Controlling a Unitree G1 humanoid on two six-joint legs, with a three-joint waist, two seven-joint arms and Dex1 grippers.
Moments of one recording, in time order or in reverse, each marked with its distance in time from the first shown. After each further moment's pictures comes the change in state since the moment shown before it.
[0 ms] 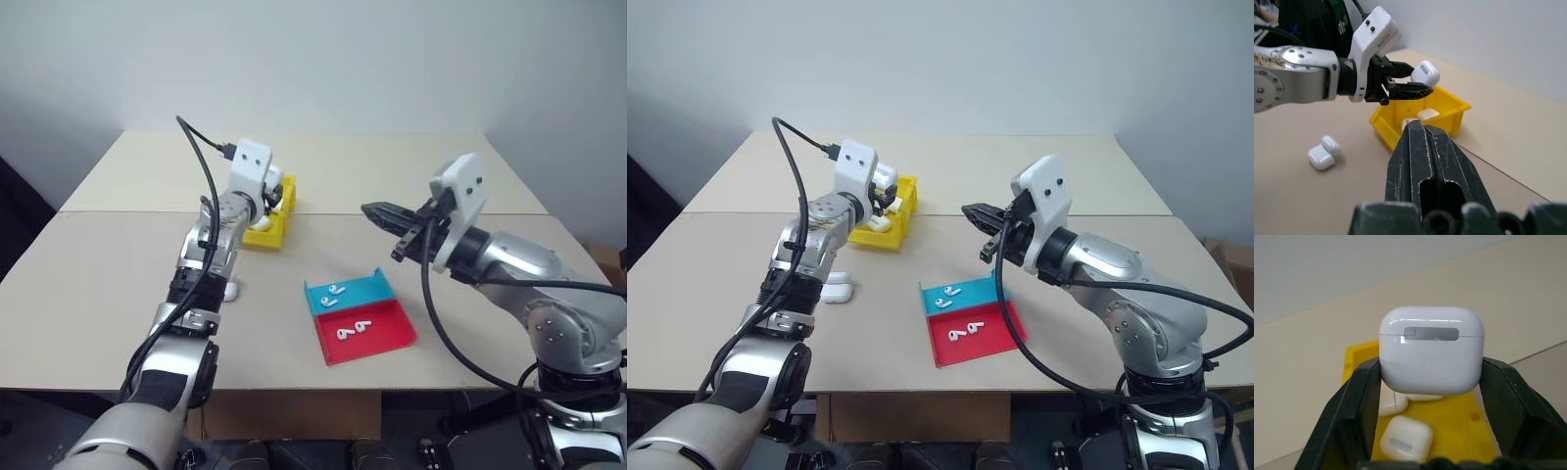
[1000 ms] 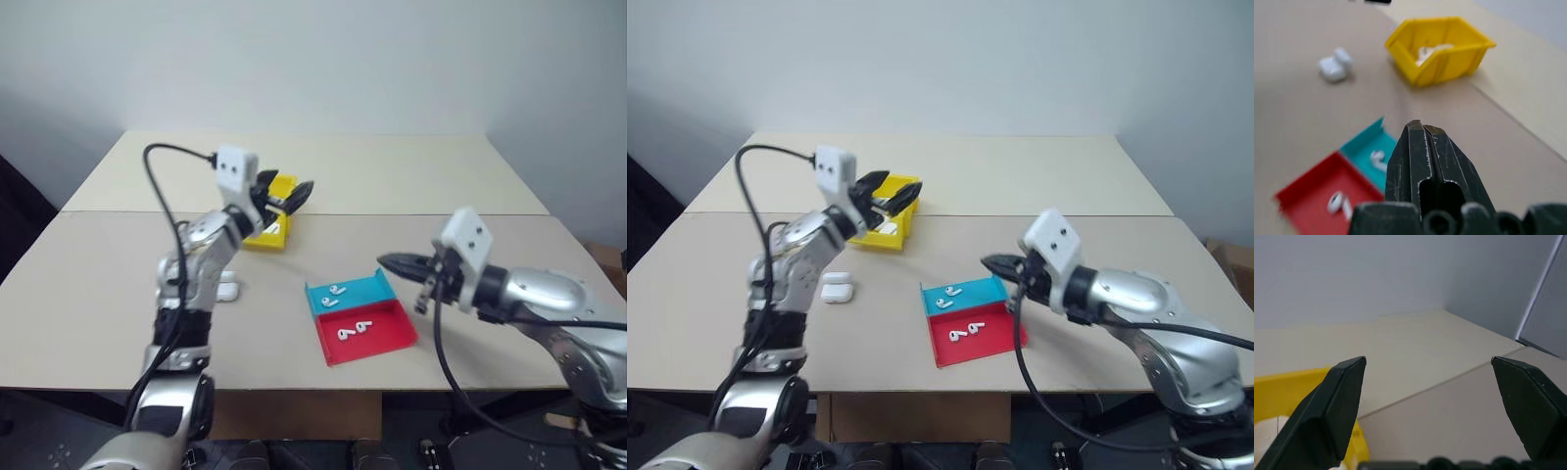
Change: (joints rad) left arm 0.306 0.046 0.181 -0.470 -0.440 0.037 -0.396; right arm 0.328 -0.281 -0.040 -0.086 -0.118 -0.171 0.349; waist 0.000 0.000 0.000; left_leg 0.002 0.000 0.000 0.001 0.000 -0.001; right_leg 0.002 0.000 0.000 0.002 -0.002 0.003
